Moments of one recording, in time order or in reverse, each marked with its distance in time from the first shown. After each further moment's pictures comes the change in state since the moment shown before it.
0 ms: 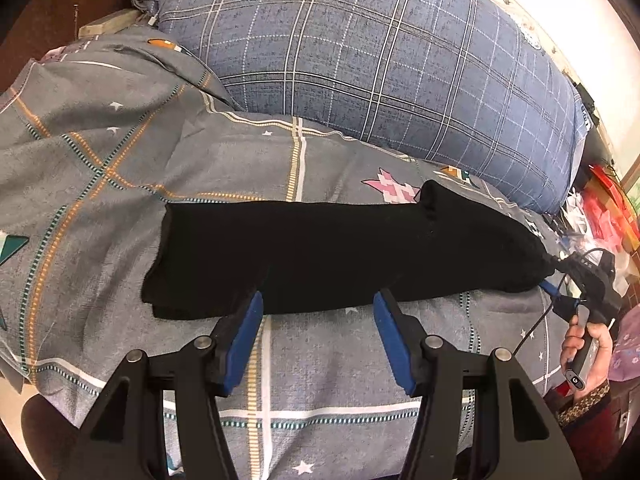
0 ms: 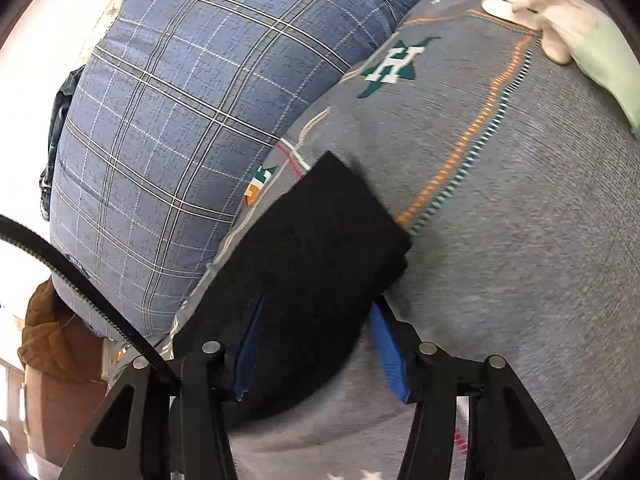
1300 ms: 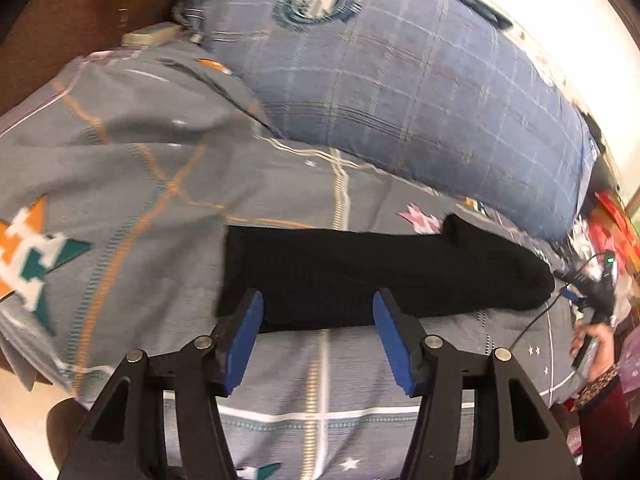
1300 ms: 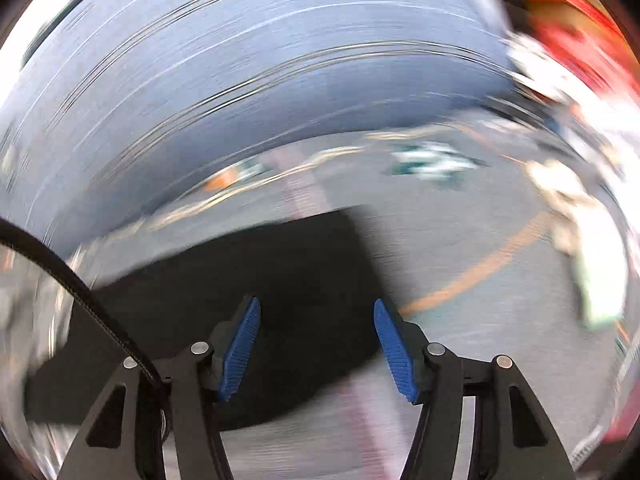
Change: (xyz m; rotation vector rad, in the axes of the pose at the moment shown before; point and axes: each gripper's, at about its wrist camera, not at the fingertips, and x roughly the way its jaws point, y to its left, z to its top) left arm -0.030 0.035 0.009 -0.024 -0.072 0.027; right arm 0.000 0.021 0.048 -0.373 -0.097 -0.363
